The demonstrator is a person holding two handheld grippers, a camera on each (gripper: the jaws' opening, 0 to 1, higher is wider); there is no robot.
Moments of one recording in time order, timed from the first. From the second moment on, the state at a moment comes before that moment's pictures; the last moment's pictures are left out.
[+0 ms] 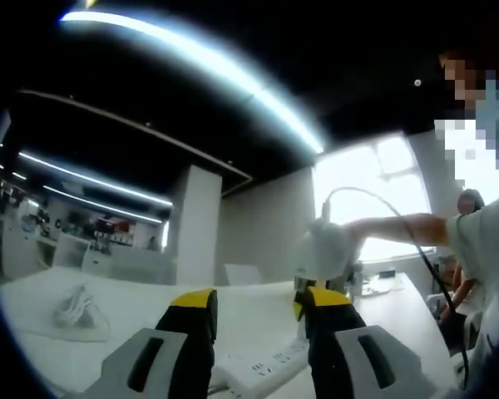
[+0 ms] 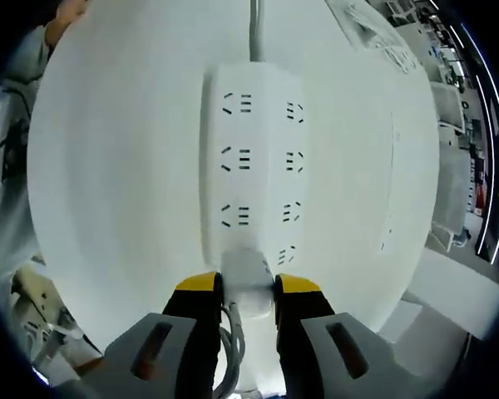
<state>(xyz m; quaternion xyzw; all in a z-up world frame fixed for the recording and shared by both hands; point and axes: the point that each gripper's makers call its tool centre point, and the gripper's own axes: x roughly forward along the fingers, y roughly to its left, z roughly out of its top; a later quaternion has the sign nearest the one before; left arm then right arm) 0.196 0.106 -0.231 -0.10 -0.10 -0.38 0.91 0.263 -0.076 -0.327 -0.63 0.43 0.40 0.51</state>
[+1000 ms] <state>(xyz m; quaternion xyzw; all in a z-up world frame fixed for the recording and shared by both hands) 0.197 0.106 -0.235 -0.10 -0.10 -0.38 0.91 0.265 -0.069 -0.328 -0.61 0.39 0.43 0.54</state>
